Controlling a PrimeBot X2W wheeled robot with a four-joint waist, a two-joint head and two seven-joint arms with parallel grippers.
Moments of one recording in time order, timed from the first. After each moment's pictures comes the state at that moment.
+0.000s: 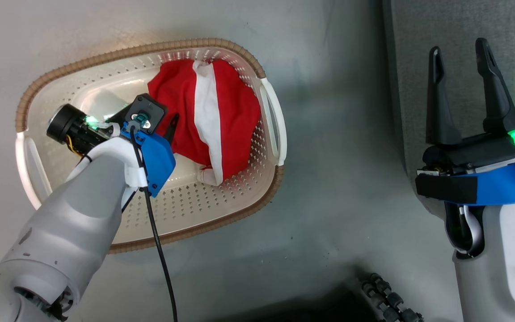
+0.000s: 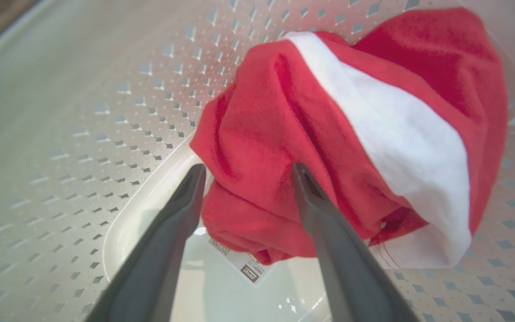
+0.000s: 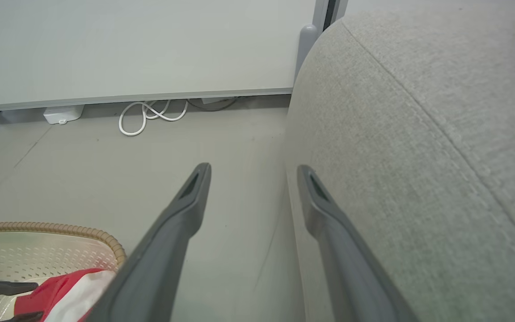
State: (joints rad) left arm -1.03 0.21 -1.10 1.19 -0.58 -0.13 -0.17; right arm -0.45 -0.05 -0.01 0.01 0.12 0.13 -0.26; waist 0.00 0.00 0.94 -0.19
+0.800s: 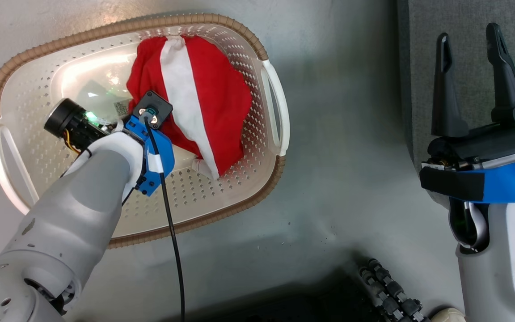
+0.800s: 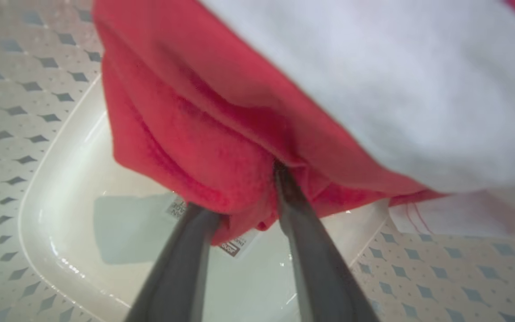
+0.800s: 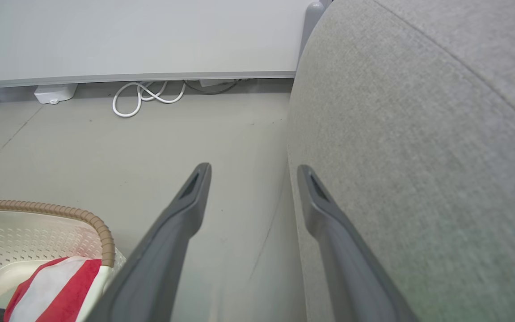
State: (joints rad) left arm -1.09 0.19 -1.25 1.26 -0.63 -0.13 -0.07; right arm -0.47 -0.05 -0.01 -0.02 0.11 0.13 -0.27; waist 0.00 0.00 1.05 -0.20
